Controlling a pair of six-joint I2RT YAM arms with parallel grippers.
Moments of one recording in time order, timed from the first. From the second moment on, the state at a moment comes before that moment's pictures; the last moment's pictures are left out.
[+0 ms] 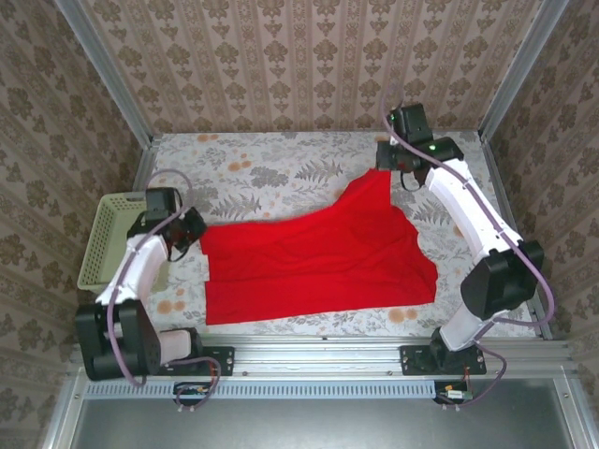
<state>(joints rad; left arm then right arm) 0.05 1.28 0.85 -0.53 0.23 -0.59 0.25 1.67 1.69 -0.79 0.15 0.23</state>
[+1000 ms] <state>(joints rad) 0.06 1.76 1.27 -0.58 0.23 -0.49 0.19 2.21 2.24 -0.71 -0.02 -0.03</state>
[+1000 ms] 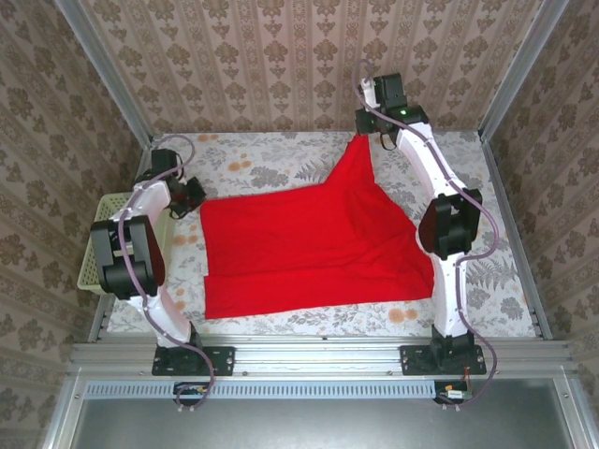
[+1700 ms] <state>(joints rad) 0.01 1.10 0.66 -0.57 0.17 -0.49 0.22 1.24 1.06 -0.63 -0.01 0.28</state>
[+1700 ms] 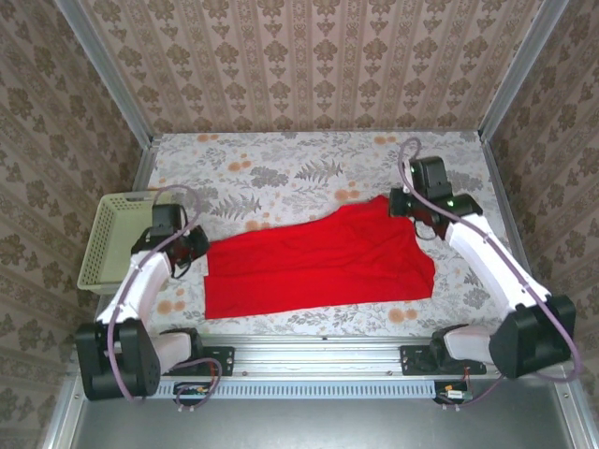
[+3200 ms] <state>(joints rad) -0.30 1.33 0.74 -0.48 0.06 -0.63 0.30 1.63 1.07 -0.59 -0.03 0.57</state>
